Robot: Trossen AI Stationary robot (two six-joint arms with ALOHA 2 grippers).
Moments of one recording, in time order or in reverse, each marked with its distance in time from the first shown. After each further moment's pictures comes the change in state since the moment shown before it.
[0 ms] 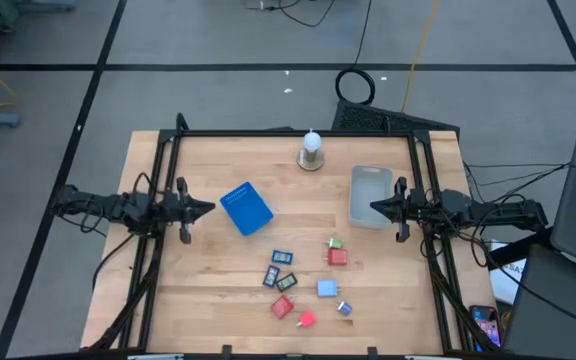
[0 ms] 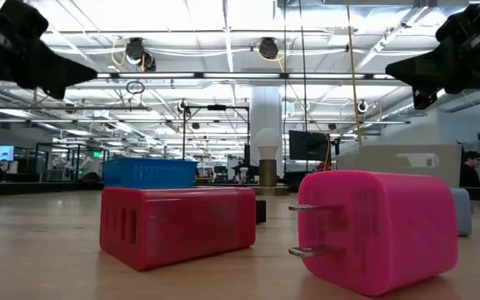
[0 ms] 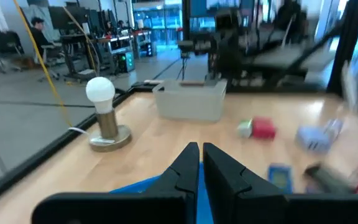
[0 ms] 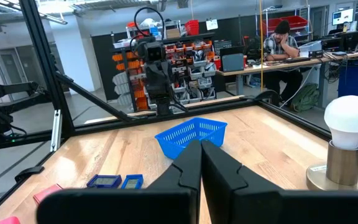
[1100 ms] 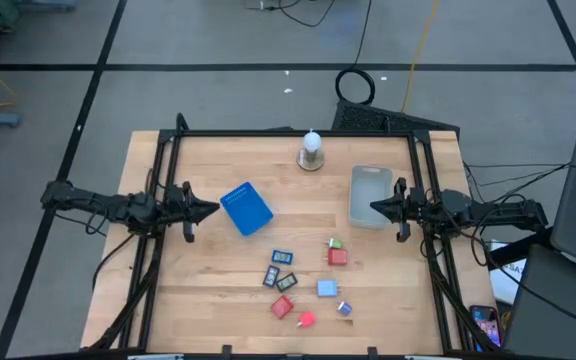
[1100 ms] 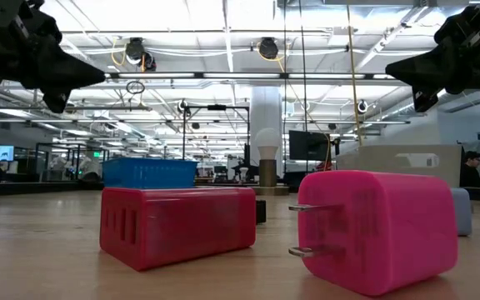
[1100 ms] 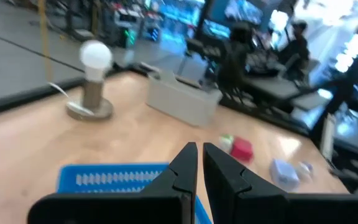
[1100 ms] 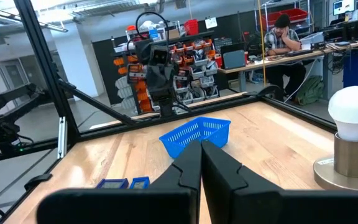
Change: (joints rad) left arm -0.005 0.186 0.000 0.125 -0.002 -0.313; right arm 0.000 0.000 0.000 0.000 0.000 0.060
